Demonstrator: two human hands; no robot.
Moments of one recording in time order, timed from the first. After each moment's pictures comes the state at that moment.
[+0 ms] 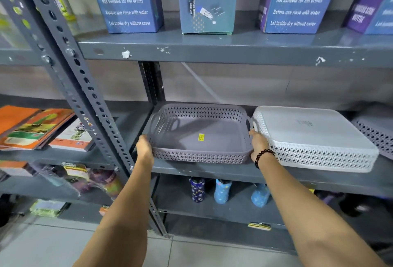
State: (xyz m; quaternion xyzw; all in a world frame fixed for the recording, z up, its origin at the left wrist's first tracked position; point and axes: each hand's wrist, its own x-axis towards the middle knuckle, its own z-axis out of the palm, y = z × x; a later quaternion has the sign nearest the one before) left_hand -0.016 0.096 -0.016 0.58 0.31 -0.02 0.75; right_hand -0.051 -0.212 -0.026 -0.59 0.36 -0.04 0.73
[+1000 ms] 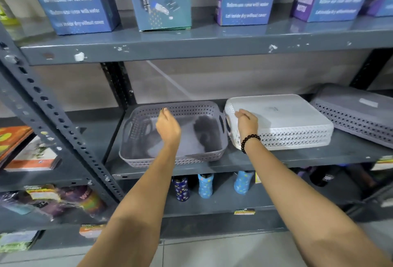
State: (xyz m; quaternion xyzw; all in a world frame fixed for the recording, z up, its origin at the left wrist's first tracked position) left_hand -0.034 -0.047 0.036 0.77 0.12 0.11 0.62; right_hand -0.088 -0.223 0.024 -0.60 0.33 -0.23 0.70
